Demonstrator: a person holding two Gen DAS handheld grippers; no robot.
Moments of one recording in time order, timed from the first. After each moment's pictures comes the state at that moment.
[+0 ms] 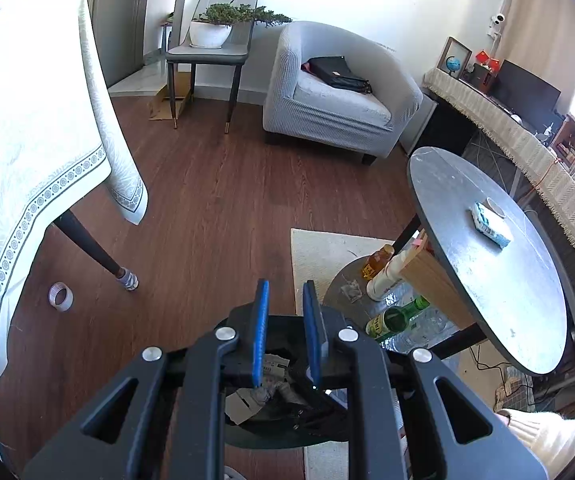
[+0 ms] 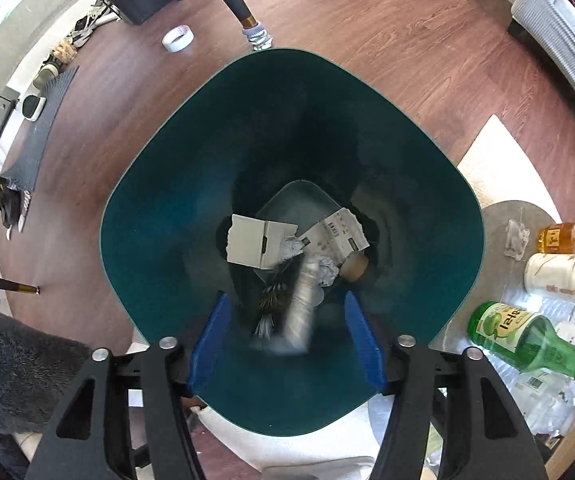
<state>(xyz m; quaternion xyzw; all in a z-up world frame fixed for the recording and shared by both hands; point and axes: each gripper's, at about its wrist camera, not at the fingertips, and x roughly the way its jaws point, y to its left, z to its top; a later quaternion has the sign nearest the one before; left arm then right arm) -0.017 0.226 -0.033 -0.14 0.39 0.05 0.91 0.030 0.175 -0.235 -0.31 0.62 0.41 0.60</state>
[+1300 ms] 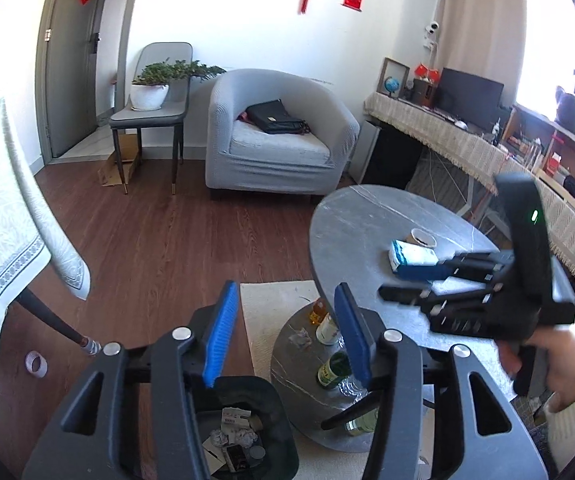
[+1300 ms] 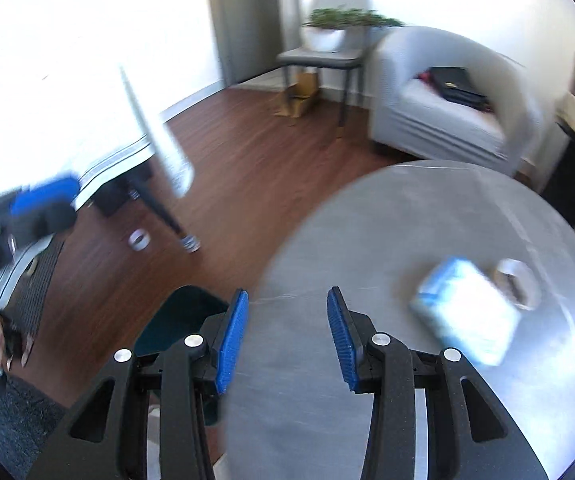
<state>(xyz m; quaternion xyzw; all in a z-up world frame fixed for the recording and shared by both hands) 0.021 0.129 0.009 -0.09 0.31 -0.02 0.95 0.119 -0.002 0.015 -0.13 0.42 0.35 0.83</state>
